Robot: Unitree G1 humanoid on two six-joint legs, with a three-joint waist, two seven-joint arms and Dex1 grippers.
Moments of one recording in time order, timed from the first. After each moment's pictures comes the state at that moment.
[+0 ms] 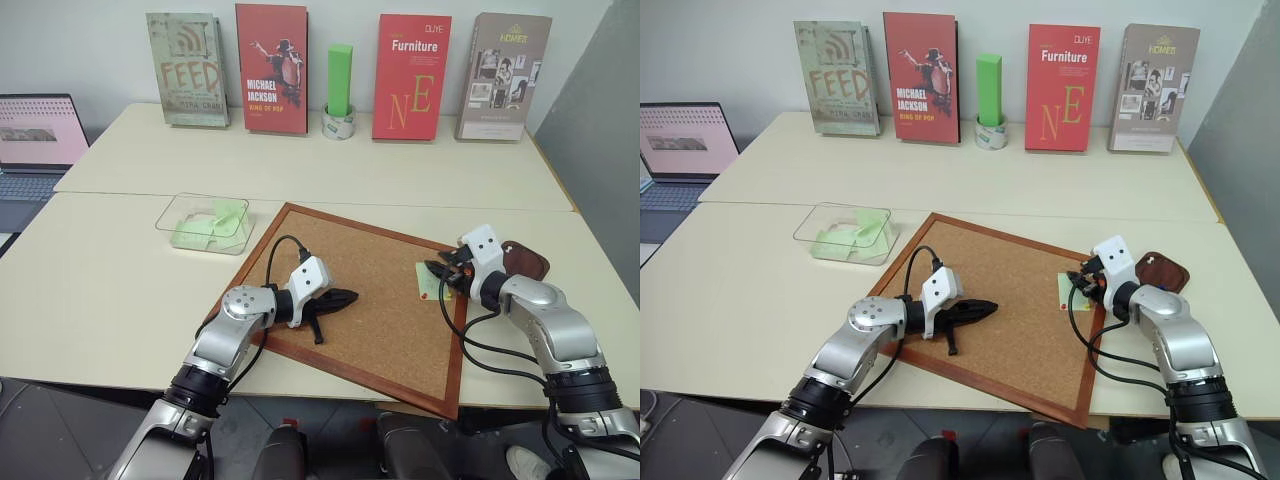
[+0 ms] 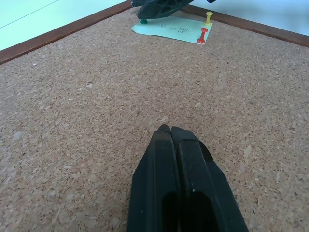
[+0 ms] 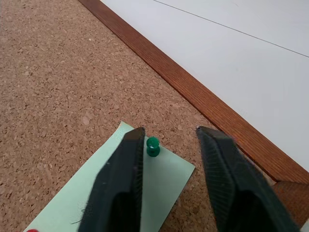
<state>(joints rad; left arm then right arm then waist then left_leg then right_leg) -0.40 0.40 -0.27 0.15 -0.15 0.19 -0.97 -0.36 -0.52 0.02 0.01 0.25 0.53 0.56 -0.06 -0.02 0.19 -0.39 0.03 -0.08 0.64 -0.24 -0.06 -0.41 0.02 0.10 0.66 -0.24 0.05</state>
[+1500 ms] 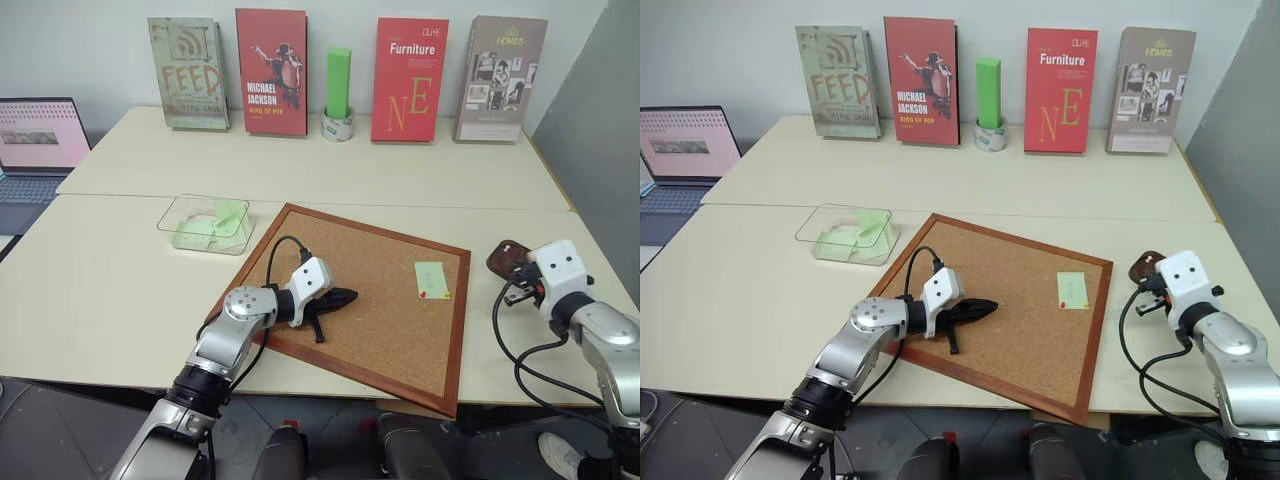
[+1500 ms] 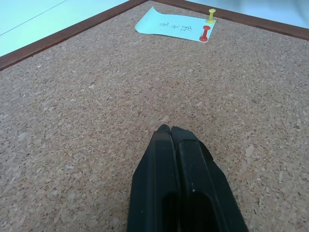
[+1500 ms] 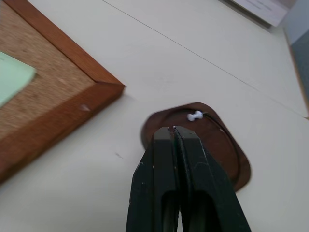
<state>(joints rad) -0.41 0.39 -0.27 0.17 -0.13 0.15 -0.95 -0.08 -0.67 -0.20 -0.21 0.07 0.51 0.38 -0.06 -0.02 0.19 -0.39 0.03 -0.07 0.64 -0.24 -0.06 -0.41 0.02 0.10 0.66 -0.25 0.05</state>
